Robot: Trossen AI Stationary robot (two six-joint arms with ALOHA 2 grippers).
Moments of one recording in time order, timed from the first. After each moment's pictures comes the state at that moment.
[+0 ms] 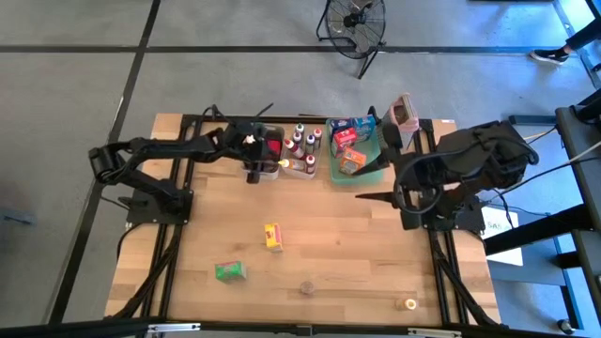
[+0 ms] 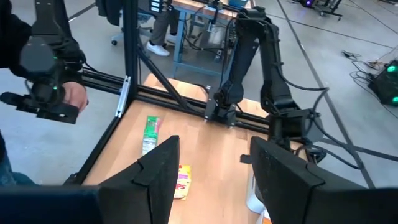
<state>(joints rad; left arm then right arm) 0.54 1.37 0.66 0.09 0.34 0.57 0.42 1.59 2.36 -1.19 0.29 -0.07</state>
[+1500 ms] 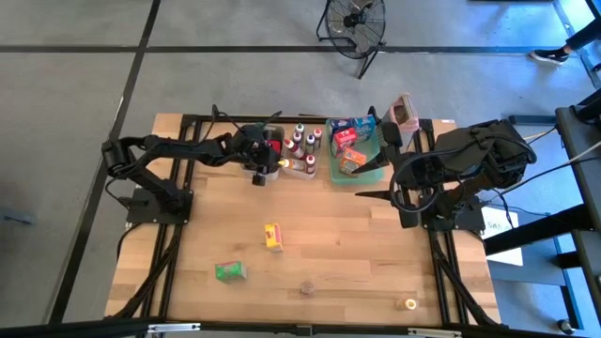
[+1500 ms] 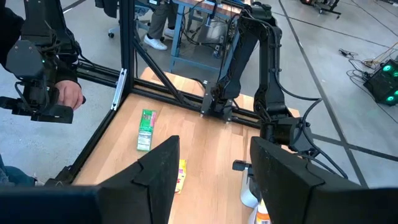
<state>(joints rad) 0.50 1.48 0.66 0.17 0.20 0.62 0.40 1.59 2.36 -1.21 0.28 -0.09</state>
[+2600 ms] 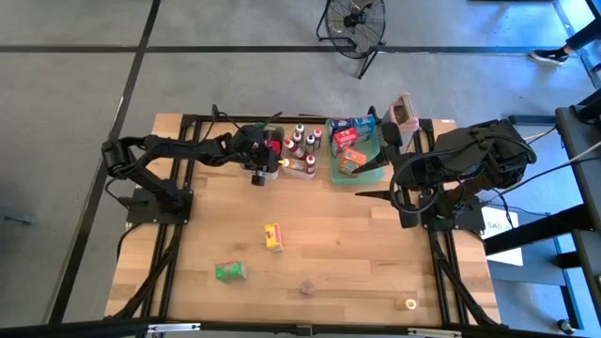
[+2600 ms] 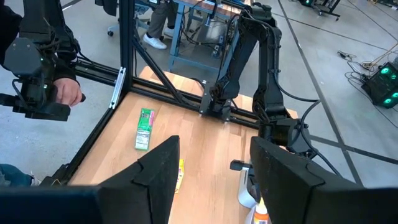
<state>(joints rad) 0.50 1.48 0.66 0.16 0.20 0.66 0.40 1.59 2.36 -1.22 0.29 -0.11</state>
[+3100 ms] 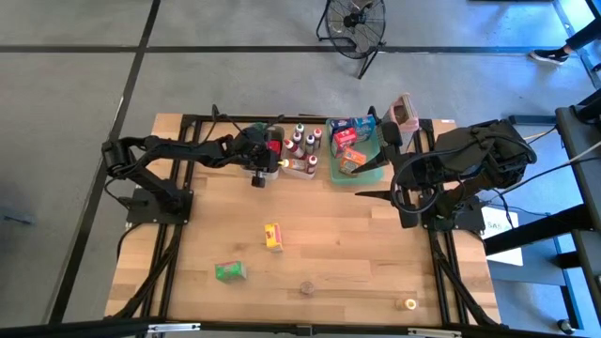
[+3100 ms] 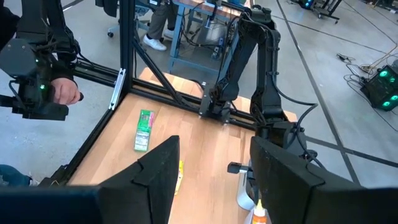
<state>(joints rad) 0.47 1.48 0.66 0.14 0.14 0.65 0.40 1.59 2.36 -1.21 0.29 -0.12</state>
